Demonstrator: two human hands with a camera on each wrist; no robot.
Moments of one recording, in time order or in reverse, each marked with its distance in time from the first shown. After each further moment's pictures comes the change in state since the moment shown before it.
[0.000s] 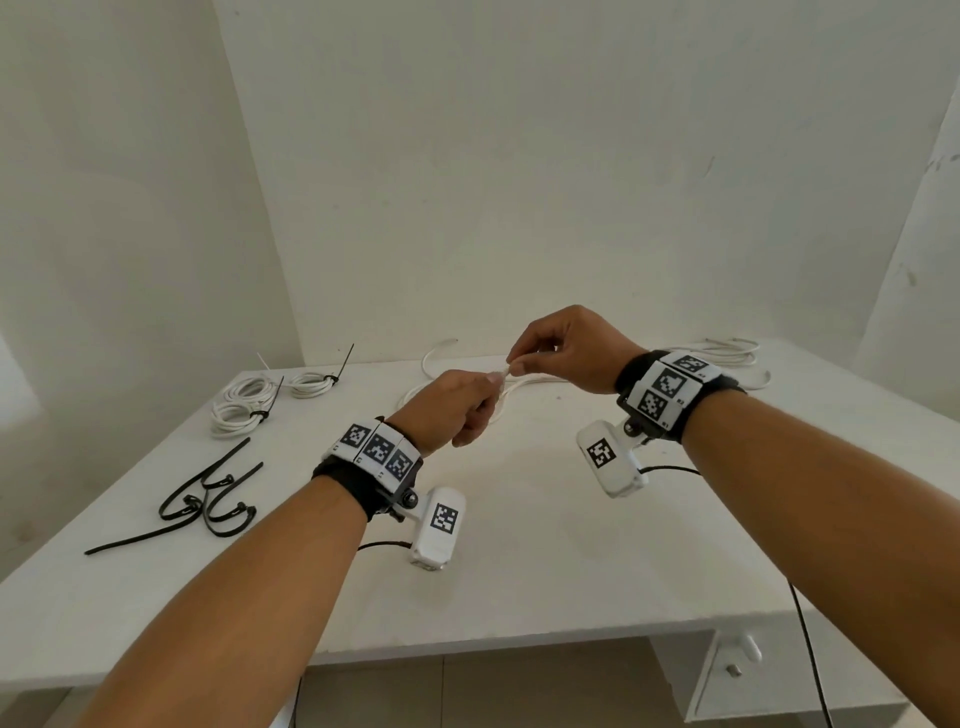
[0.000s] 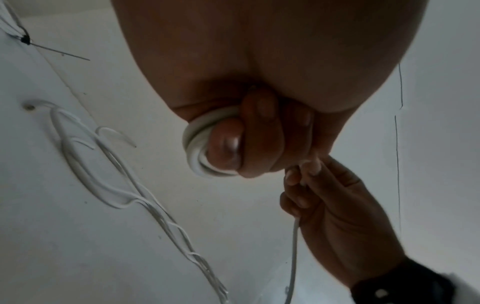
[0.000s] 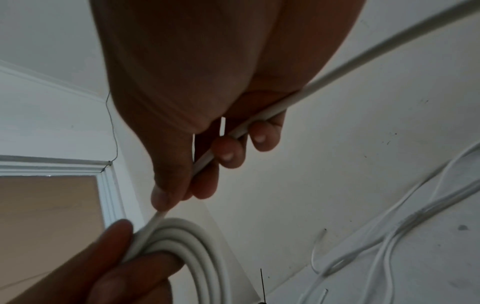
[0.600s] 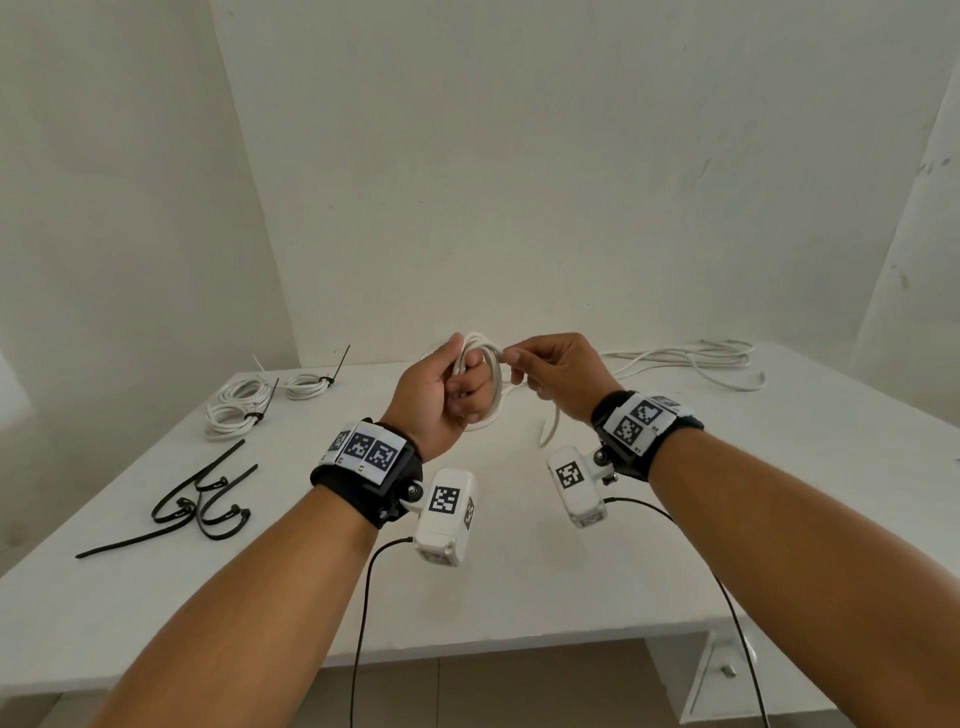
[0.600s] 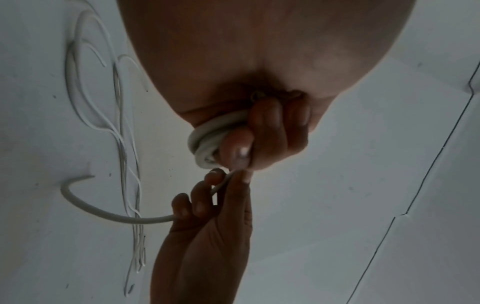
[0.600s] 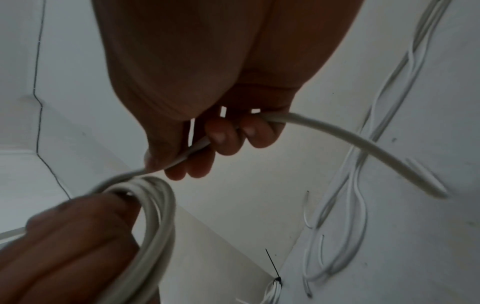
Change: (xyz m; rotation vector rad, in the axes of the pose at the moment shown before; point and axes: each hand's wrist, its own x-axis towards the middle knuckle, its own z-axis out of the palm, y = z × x) left_hand -0.001 0.018 0.009 -0.840 0.026 0.055; right_hand -0.003 0.023 0.041 0.453 0.236 0.095
